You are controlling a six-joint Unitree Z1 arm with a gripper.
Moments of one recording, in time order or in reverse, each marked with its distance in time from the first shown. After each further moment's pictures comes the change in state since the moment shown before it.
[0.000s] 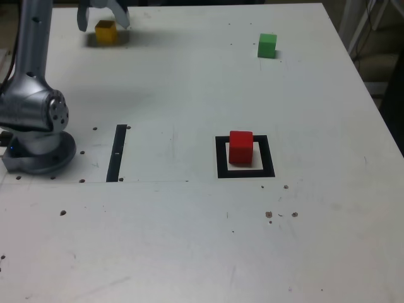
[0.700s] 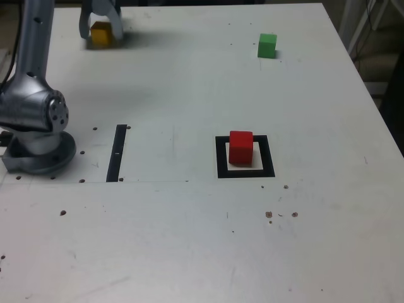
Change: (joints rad) arm -0.022 0.014 0.051 -0.009 0.001 -0.037
